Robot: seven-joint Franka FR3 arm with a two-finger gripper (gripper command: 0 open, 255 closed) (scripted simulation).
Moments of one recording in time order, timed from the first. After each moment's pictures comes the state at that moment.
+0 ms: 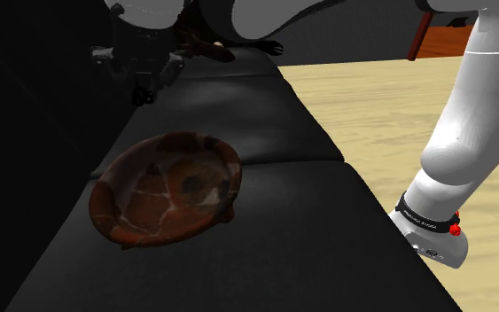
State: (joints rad) arm -0.28 0.20 1.19 -1.64 -0.71 2.04 1.46
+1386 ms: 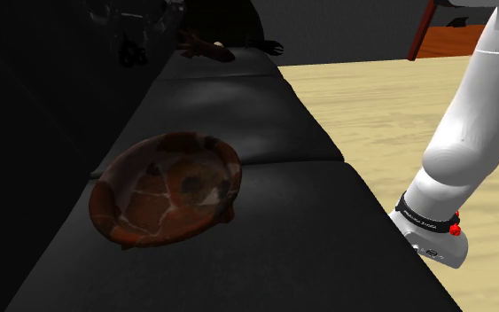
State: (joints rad) arm -0.24 0.13 1.24 -1.48 -0.62 1.84 1.41
